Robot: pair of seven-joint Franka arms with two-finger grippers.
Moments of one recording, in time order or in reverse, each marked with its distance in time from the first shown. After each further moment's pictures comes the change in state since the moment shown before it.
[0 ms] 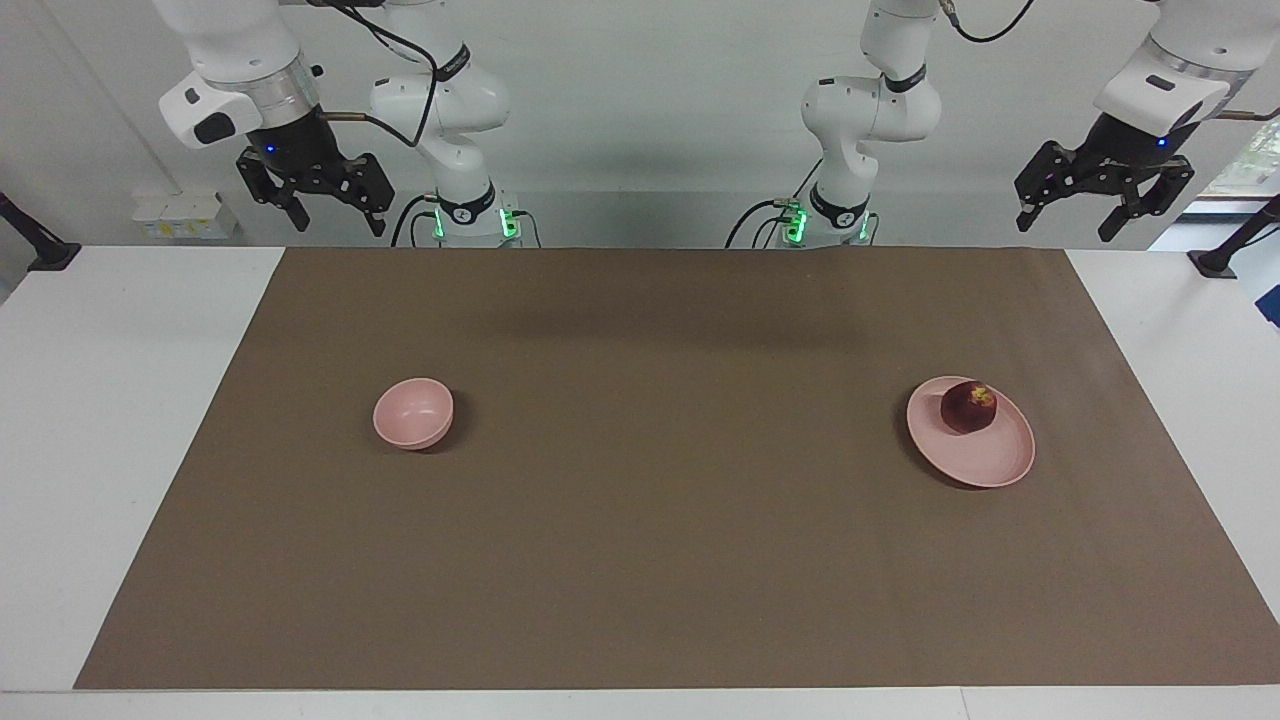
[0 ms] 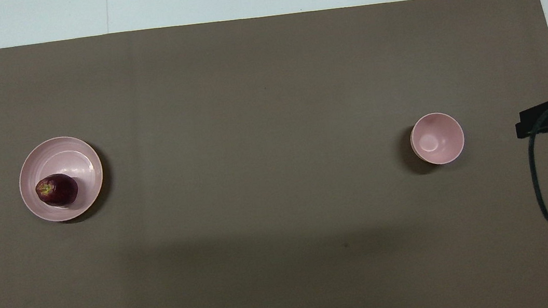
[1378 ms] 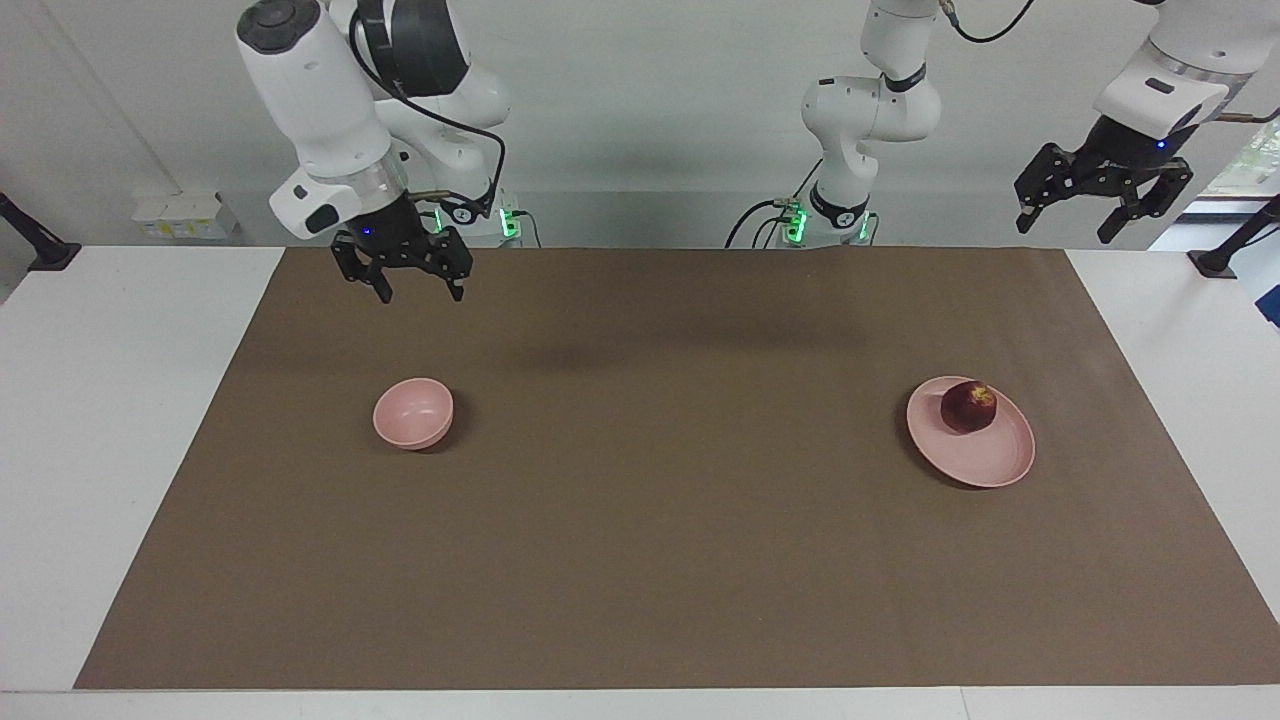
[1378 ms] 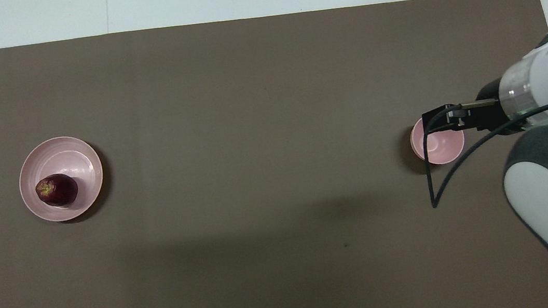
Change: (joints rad) left arm 0.000 -0.013 0.002 -0.037 0.000 0.034 0.000; right arm 0.115 0.059 0.018 -0.200 0.081 0.340 0.065
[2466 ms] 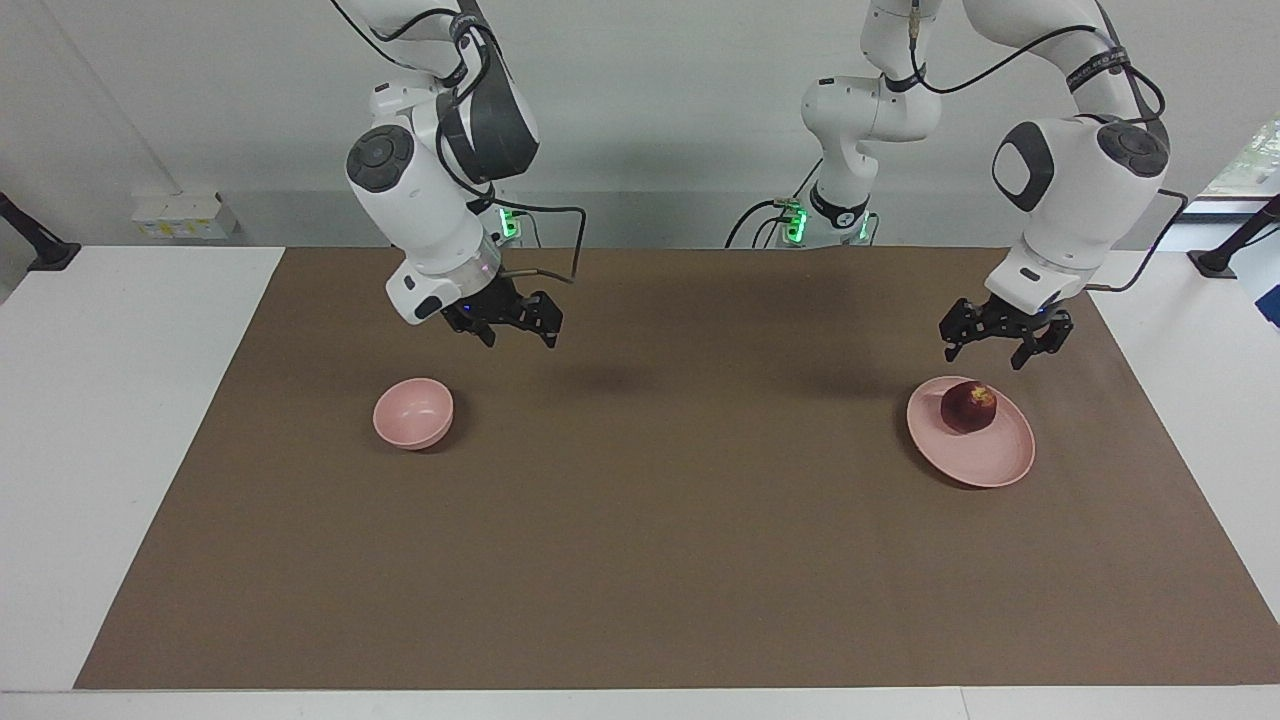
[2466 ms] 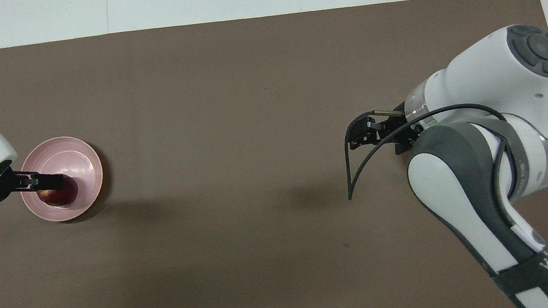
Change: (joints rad) left arm 0.002 0.034 0.005 -0.578 0.000 0.654 0.000; right arm 0.098 0.125 0.001 -0.063 0.205 0.110 0.168
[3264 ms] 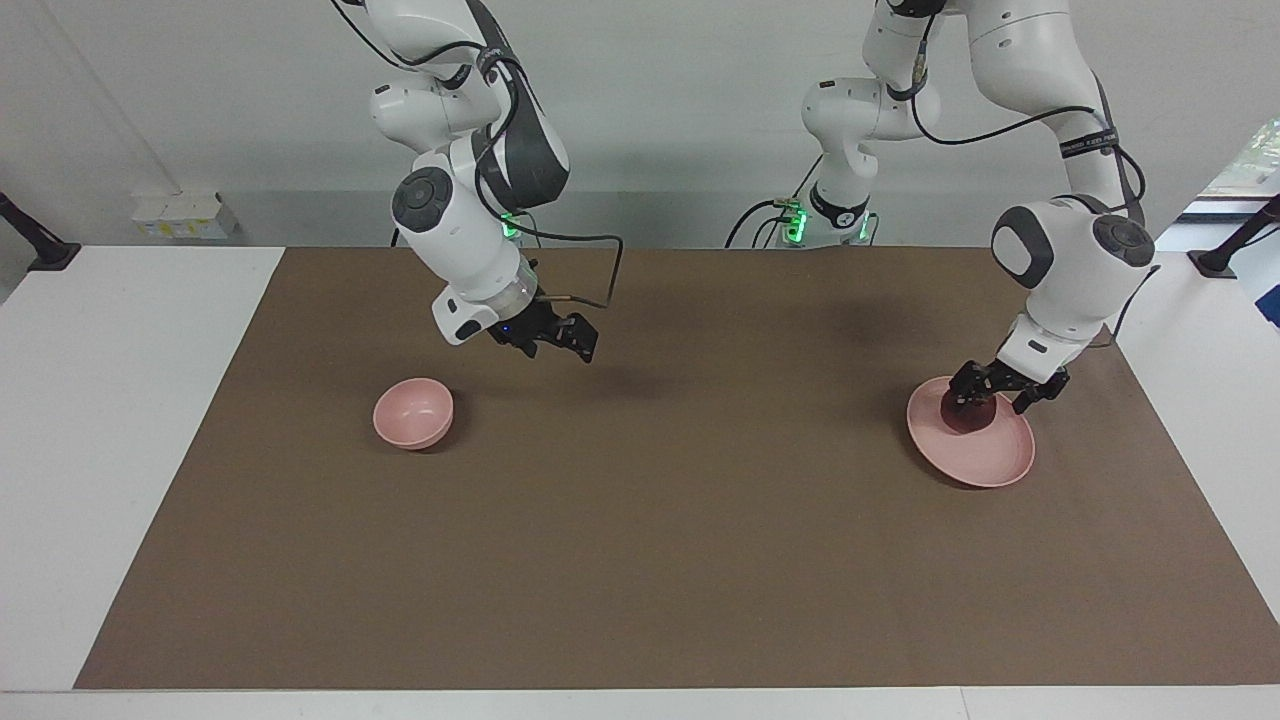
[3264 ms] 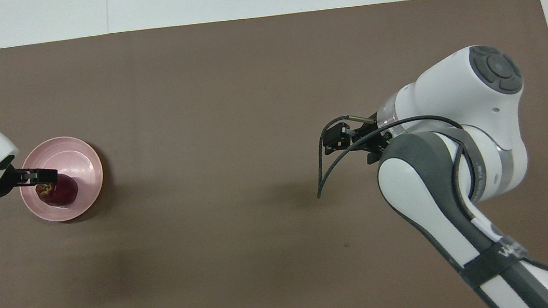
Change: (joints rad) left arm 0.085 0.167 -0.008 -0.048 -0.078 0.214 0.000; right arm 0.045 0.042 -0.002 -0.064 0.096 0.095 0.060
